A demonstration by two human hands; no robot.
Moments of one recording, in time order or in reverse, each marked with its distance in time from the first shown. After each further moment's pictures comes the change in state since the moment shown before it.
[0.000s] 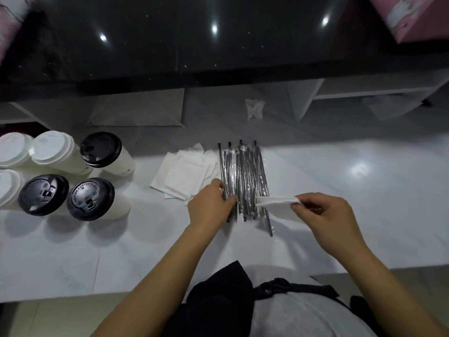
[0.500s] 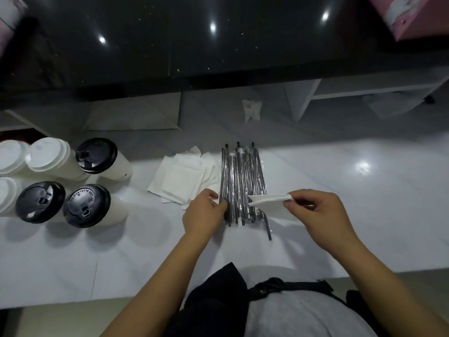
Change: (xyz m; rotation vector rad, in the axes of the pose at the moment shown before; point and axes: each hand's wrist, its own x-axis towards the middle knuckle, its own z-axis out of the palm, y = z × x) left_hand 0.005 -0.014 0.011 -0.219 -0.033 -0.173; right_hand 0.020 0.005 0.004 0.102 -0.062 0.037
